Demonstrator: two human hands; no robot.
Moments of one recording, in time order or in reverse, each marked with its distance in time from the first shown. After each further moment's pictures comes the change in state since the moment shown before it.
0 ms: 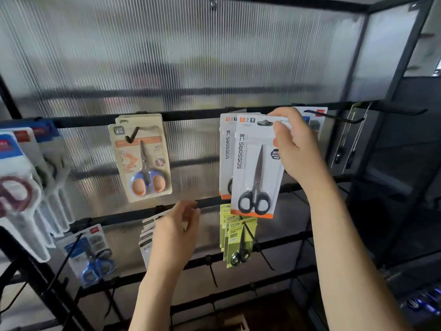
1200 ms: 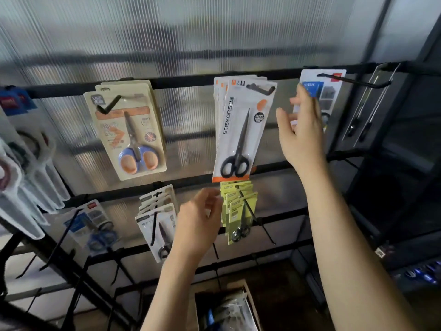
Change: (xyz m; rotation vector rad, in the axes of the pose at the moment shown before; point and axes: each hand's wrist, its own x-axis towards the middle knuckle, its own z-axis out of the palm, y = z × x) left_hand -0.010 0.003 0.044 -0.007 -0.155 -0.044; right_hand -0.008 0.062 0.021 -0.224 0.156 0.059
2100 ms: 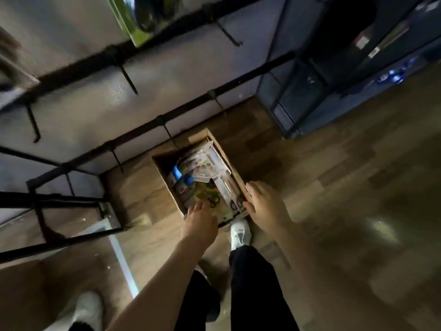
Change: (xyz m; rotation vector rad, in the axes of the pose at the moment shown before) left_hand -0.299 -0.289 0.249 0.501 -1.085 -0.395; right_hand -0.551 0.223 0.033 -0.526 -1.068 0.519
